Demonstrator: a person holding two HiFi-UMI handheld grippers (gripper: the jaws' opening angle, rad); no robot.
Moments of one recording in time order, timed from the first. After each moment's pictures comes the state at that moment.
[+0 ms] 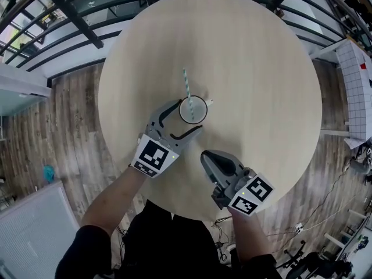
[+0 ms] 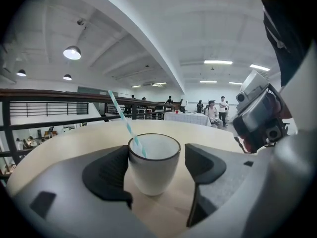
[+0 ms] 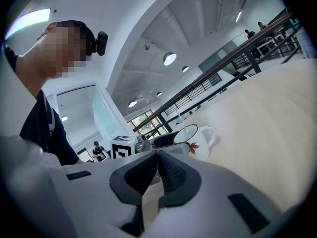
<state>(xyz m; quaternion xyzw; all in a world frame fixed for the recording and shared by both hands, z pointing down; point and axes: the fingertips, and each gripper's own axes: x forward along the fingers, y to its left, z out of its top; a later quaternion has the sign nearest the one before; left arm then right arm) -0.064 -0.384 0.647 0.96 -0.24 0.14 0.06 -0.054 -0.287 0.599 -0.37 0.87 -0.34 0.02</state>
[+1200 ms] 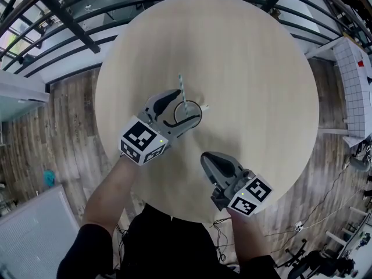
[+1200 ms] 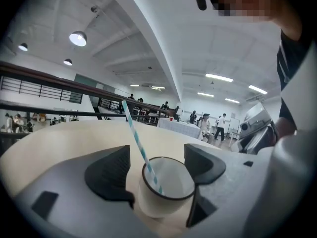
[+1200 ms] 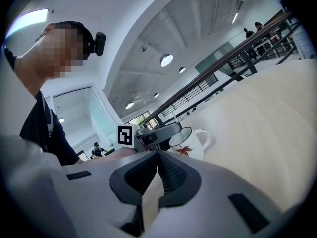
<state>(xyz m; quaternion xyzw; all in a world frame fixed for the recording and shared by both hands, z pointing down) -0.052 -0.423 0.618 0.97 -0.19 0.10 0.14 -0.038 -0.294 0.597 -0.38 0.86 -0.34 0.02</state>
